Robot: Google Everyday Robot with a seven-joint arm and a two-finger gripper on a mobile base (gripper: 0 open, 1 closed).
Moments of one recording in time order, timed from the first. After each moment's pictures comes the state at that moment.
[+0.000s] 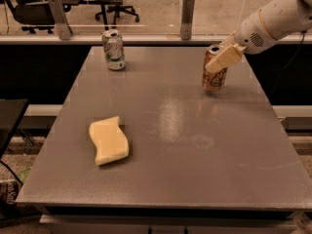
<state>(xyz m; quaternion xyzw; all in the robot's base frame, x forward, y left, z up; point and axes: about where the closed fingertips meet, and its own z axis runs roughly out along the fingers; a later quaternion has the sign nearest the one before) 0.645 -0.187 0.928 -0.50 0.79 0.13 0.33</state>
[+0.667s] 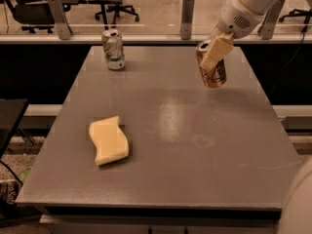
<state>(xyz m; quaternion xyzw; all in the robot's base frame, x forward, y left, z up) 0.630 -0.158 0.947 -0.60 0.77 0.06 0.21</state>
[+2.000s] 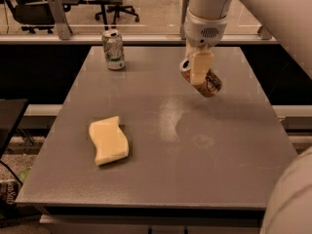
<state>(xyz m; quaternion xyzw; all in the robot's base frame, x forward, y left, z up) 0.598 -0.112 0.922 -0.73 0.68 -0.03 0.06</state>
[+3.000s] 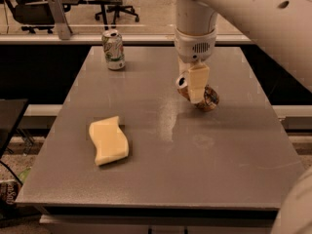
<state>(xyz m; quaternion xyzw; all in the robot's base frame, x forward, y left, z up) 0.571 -0.101 0.896 -0.77 0.64 -0.04 0.00</state>
